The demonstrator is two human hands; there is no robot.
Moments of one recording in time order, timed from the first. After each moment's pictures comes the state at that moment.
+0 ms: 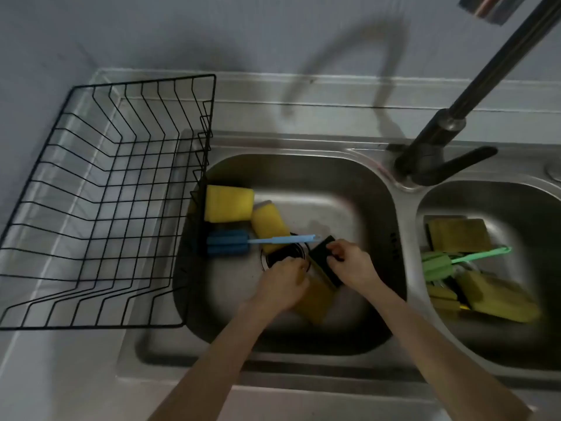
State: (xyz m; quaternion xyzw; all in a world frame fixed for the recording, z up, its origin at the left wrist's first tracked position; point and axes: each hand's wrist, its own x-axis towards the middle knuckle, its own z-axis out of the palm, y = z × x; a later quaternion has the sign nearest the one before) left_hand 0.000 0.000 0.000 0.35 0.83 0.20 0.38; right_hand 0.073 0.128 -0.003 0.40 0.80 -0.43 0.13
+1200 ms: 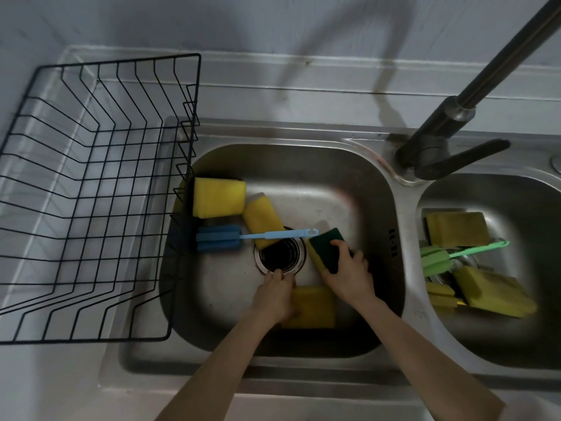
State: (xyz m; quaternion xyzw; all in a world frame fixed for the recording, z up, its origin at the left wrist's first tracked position) left_hand 0.013 -0.006 -0.049 0.33 0.83 0.06 0.44; right_hand 0.085 0.119 -0.029 0.45 0.80 -0.34 0.19
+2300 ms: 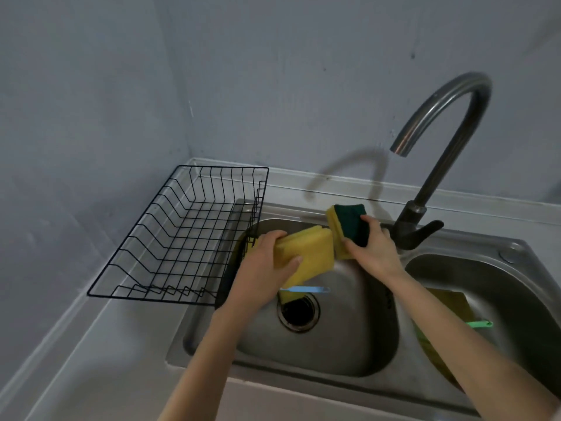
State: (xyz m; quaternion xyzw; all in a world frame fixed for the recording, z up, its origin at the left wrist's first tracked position) left_hand 0.002 -0.073 0.150 0.29 0.85 0.43 0.09; right_hand 0.068 0.119 0.142 0.34 0.87 -0.36 -0.10
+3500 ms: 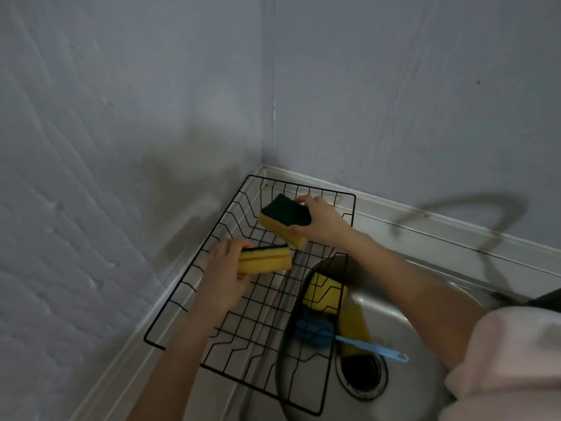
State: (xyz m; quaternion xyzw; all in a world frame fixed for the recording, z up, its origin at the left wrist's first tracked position) left_hand -0.169 -0.176 0.105 0.17 0.93 0.33 0.04; right_hand -0.196 0.025 0.148 0.04 0.95 -0.29 0.06
